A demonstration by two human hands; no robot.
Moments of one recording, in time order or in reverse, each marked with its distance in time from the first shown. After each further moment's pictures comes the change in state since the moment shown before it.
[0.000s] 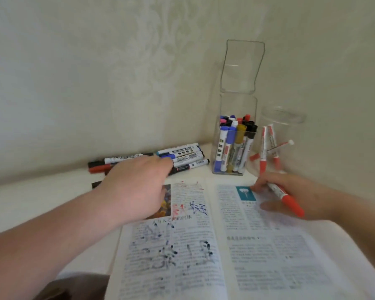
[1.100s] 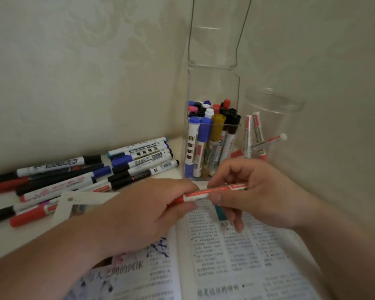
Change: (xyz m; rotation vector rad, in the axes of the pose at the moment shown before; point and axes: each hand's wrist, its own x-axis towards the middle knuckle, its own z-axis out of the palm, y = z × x) left_hand 0.079 0.045 0.069 -0.700 -0.189 0.309; right_hand 0.058 -0.007 0.017 0.941 0.097 -0.073
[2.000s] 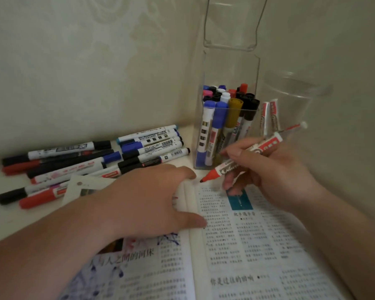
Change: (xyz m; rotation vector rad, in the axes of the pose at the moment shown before) left_hand -0.001 0.004 -0.005 0.199 -0.211 -0.383; right_hand 0.018 0.012 0.004 0.182 0.192 -0.061
